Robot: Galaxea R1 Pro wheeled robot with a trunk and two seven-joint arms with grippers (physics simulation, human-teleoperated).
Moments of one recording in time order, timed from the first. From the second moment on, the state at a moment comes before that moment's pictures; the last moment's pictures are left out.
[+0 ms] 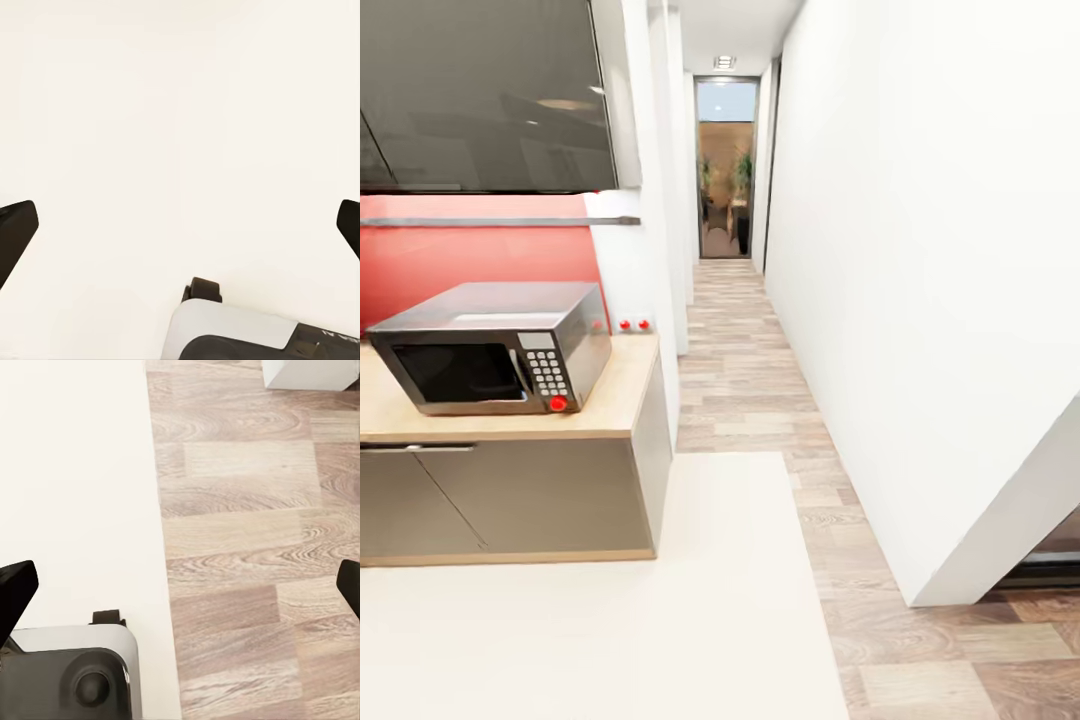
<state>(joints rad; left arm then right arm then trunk) -0.20 0.10 0.12 -0.28 0.15 -0.24 -0.02 0.07 -0.03 0.00 -0.61 0.02 -0.21 -0.21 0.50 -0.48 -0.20</state>
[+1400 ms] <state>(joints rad) -0.20 0.10 0.12 -0.28 0.15 -0.24 -0.02 0.07 -0.03 0.00 -0.61 0.02 -0.21 -0.21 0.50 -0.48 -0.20</state>
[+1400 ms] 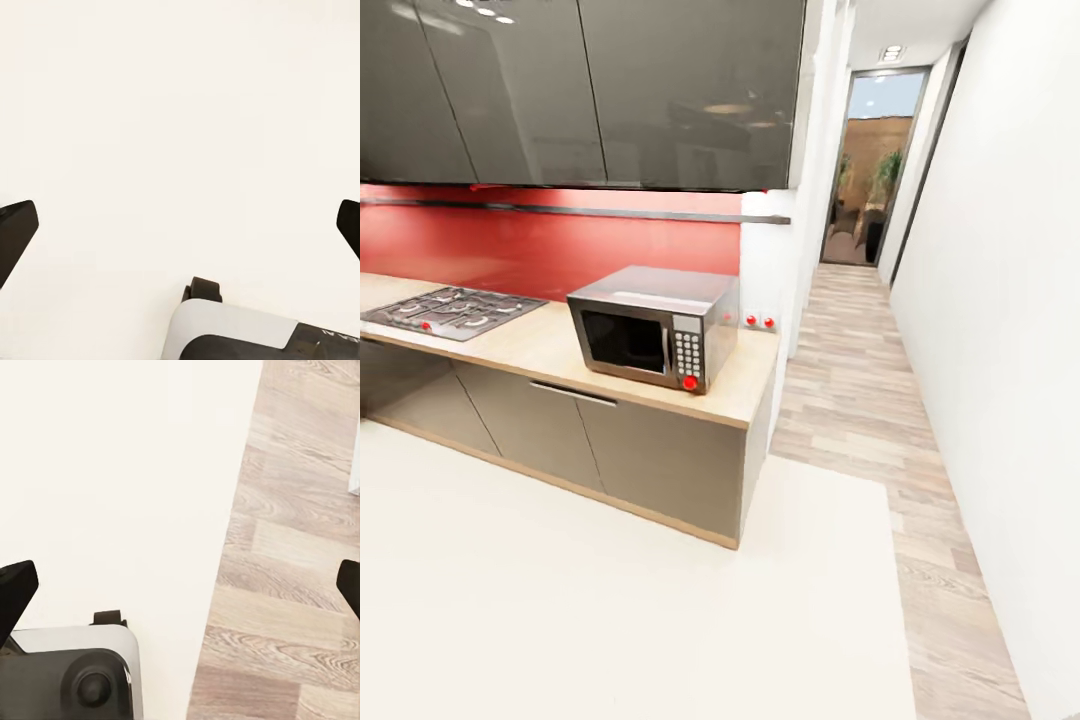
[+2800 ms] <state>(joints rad) -0.20 0.10 0.12 -0.28 0.15 -0.24 -0.02 0.07 -0.03 0.00 -0.61 0.02 -0.21 -0.21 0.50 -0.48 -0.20</state>
